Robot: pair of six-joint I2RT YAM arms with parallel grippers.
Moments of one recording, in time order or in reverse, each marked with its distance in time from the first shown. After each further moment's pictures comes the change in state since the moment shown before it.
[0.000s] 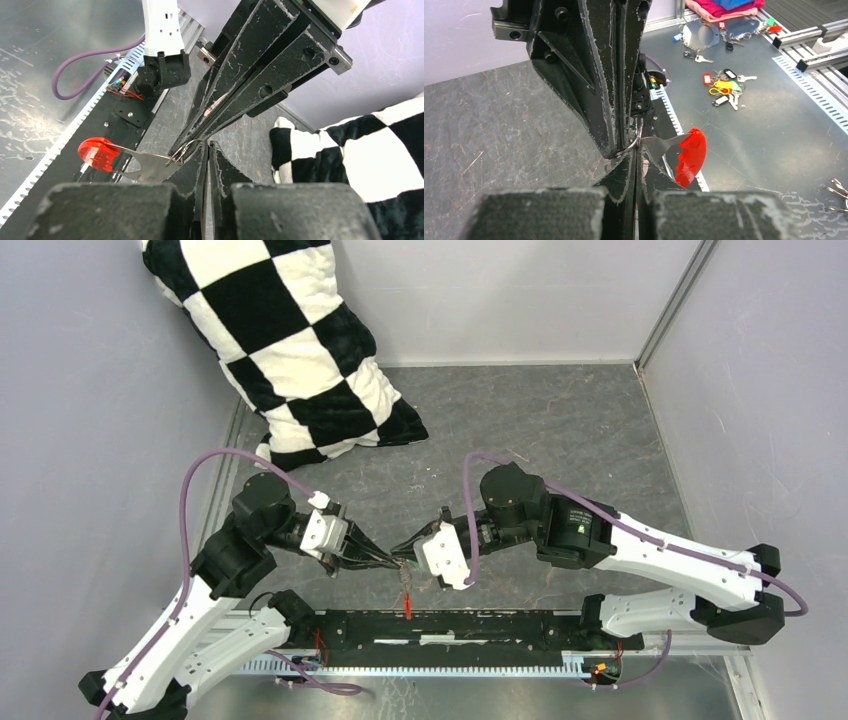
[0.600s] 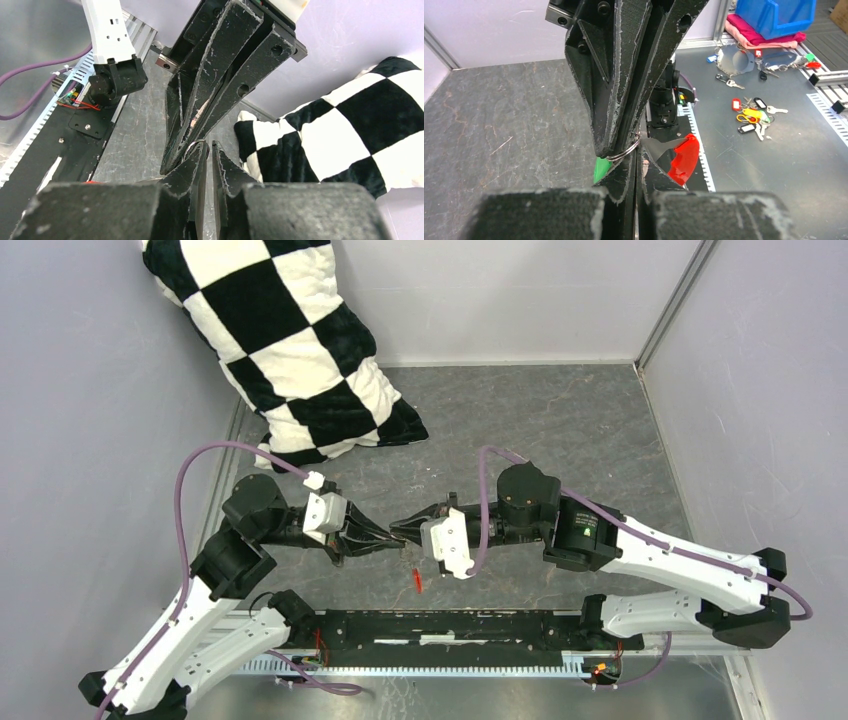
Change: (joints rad) left arm 0.000 -0.008 -0.009 0.148 -0.170 -0.182; right arm -0.008 -0.044 -0.054 0.148 0.135 0.030
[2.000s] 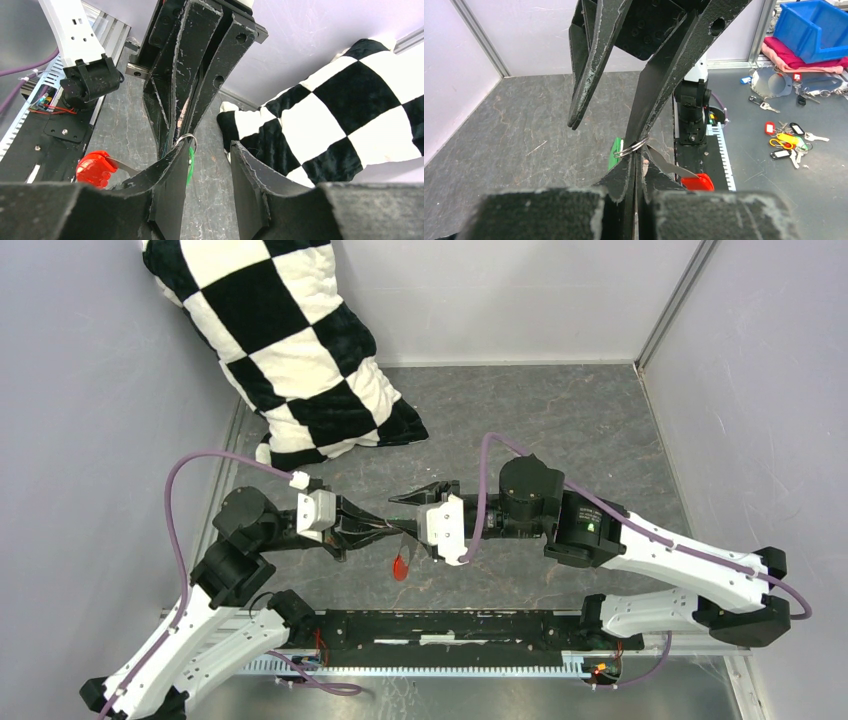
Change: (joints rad) left arm -0.005 -0.062 -0.065 0.146 -0.155 -0.072; right arm -0.005 0.021 0.069 -0.019 0.102 0.016
